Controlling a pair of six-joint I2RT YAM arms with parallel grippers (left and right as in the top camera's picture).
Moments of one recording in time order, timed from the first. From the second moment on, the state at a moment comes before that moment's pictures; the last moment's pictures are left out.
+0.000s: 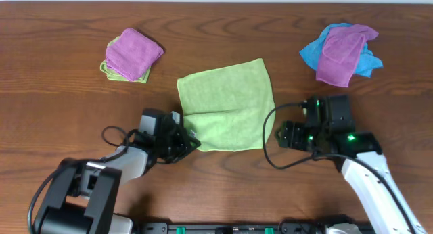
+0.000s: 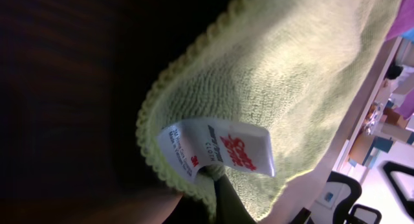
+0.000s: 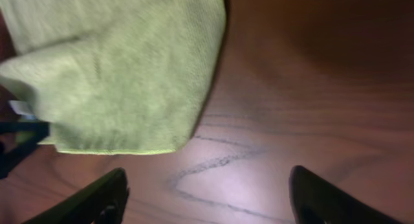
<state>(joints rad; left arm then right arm) -0.26 1.58 0.43 0.13 0.68 -0.85 0.14 1.19 0.73 -0.71 -0.27 0.33</state>
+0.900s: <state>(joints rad) -0.22 1.41 0.43 0.07 0.70 -0.83 0.13 1.49 0.49 -0.07 -0.51 0.58</state>
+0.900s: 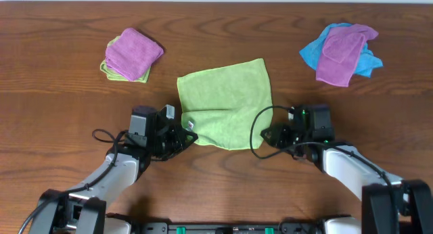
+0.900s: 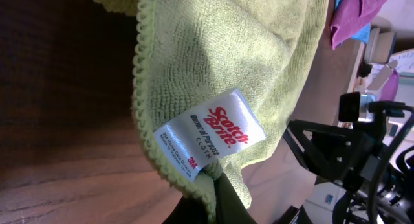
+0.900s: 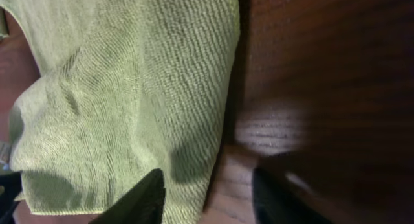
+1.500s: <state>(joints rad) -0.22 1.40 0.44 0.07 0.70 -0.83 0.16 1.51 0.49 0.01 -0.52 0.63</state>
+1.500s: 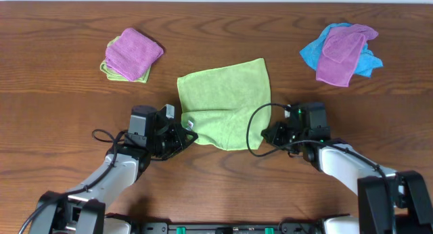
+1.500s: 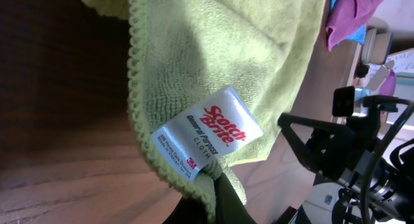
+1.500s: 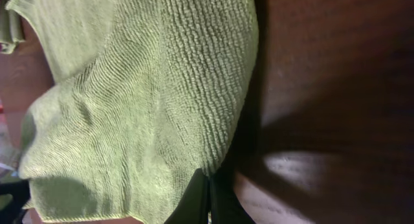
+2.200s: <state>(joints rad) -0.13 1.39 0.44 0.07 0.71 -0.83 0.12 0.95 0.49 -0.46 -0.49 0.58</state>
